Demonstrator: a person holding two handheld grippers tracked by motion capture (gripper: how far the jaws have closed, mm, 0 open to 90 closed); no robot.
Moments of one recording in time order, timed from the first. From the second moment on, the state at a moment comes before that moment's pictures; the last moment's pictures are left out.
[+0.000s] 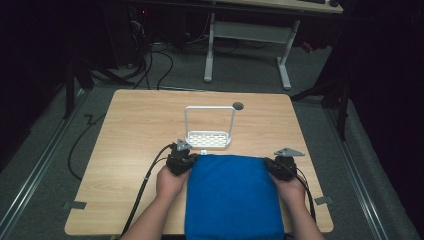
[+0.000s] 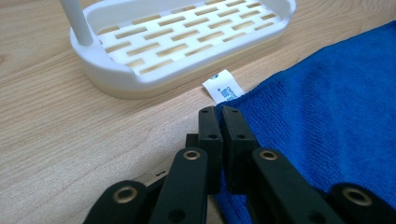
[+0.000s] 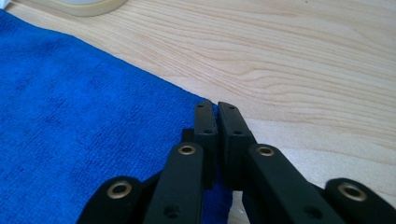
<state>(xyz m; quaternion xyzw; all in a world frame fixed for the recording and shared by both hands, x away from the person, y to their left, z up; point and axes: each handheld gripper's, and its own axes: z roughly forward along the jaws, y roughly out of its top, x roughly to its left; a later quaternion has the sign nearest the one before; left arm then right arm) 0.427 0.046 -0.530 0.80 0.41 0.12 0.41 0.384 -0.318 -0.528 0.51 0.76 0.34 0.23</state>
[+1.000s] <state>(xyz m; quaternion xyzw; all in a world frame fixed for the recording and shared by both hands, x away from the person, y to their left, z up) 0.393 0.062 -0.476 0.77 0.39 0.18 0.48 0.338 -0.313 -0.493 0.48 0.72 0.40 0.30</state>
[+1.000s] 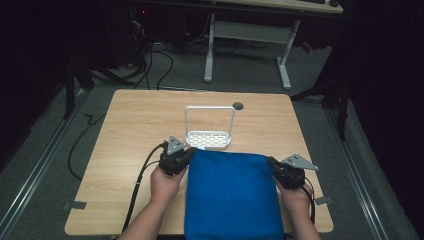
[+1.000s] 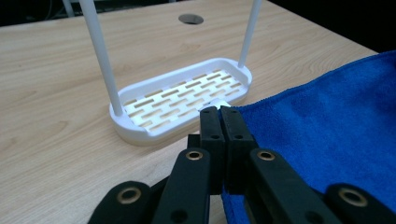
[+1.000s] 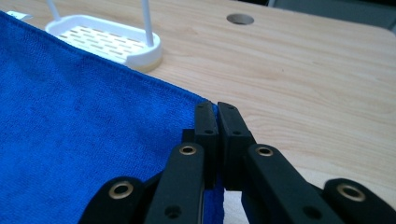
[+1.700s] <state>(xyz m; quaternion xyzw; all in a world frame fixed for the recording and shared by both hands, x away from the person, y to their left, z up) 0.366 0.097 -0.438 0.72 0.38 0.22 0.54 0.316 -0.296 -0.447 0.43 0.69 0.47 0.34</state>
